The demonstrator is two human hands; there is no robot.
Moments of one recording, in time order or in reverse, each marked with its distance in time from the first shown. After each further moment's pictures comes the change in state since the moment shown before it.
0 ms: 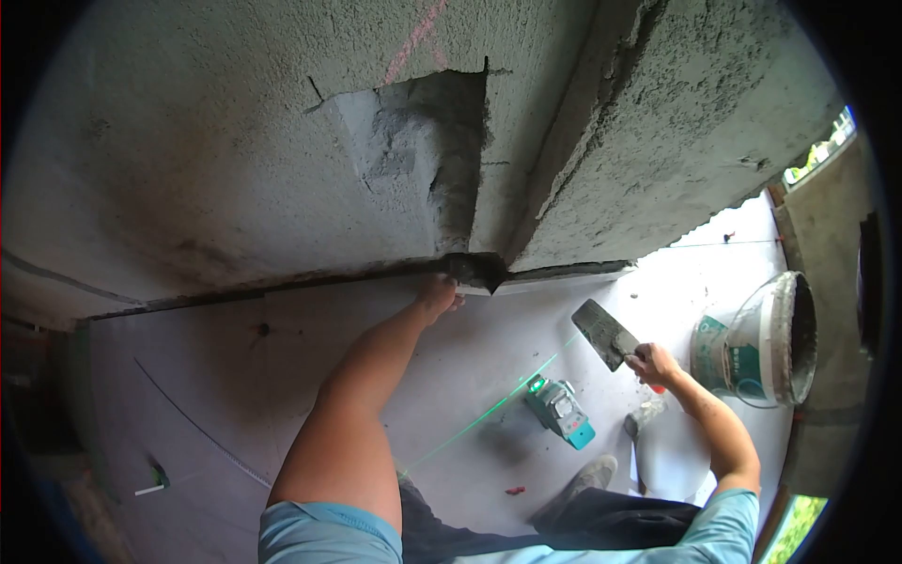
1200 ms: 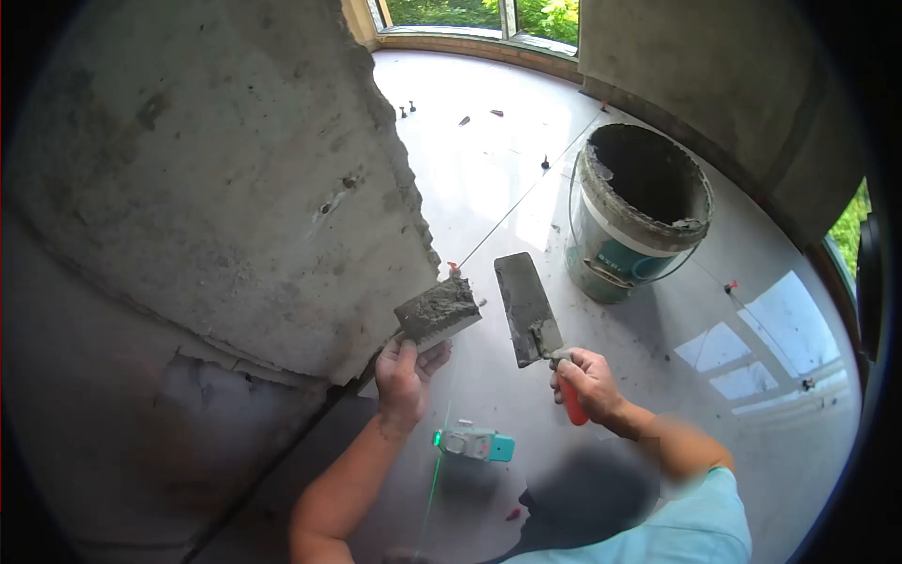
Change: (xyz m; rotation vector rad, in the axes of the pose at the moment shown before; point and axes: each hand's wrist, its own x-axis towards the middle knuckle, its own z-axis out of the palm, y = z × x) left_hand -0.190 0.180 0.263 -0.410 -0.561 0.400; right_hand -0.197 -0.044 0.004 1.538 0.734 0.007
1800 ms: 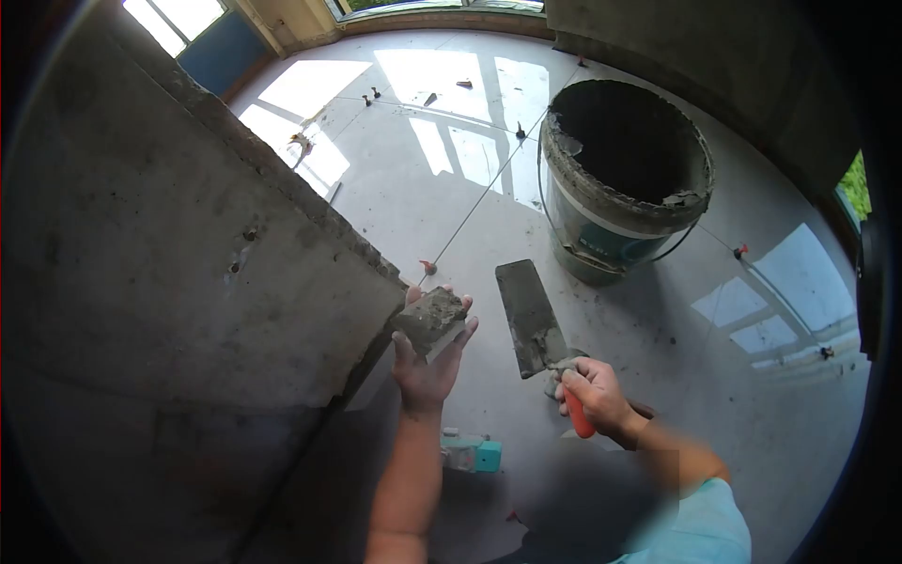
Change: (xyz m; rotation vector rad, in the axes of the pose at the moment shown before) left_hand 0.069 -0.082 0.059 -0.422 -0.387 0.072; right_hand 0.001 0.020 -0.056 0.117 0.055 0.129
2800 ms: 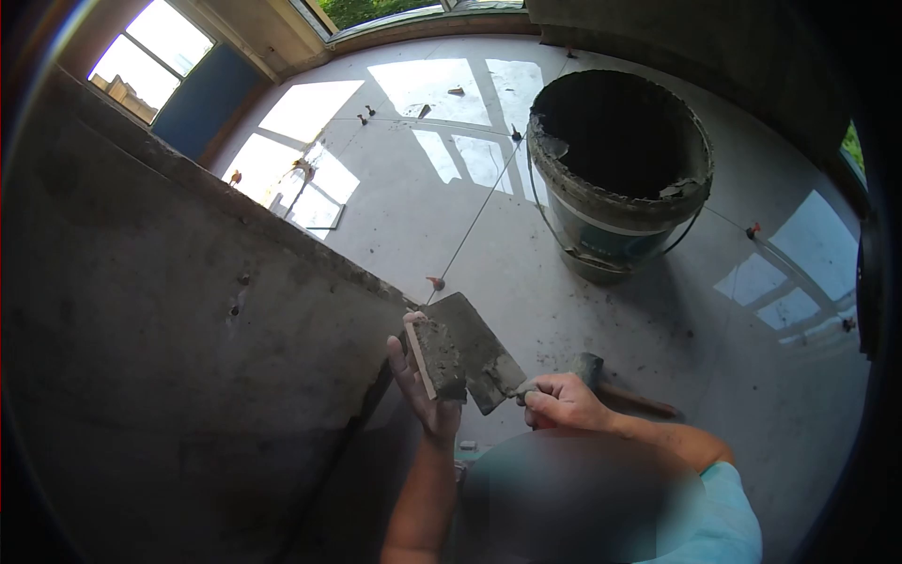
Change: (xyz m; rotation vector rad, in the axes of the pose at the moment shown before) left_hand -0.005 -0.013 0.016 0.841 -0.075 0.483; right_hand 0.021 -0.010 0.027 0.072 -0.298 0.041
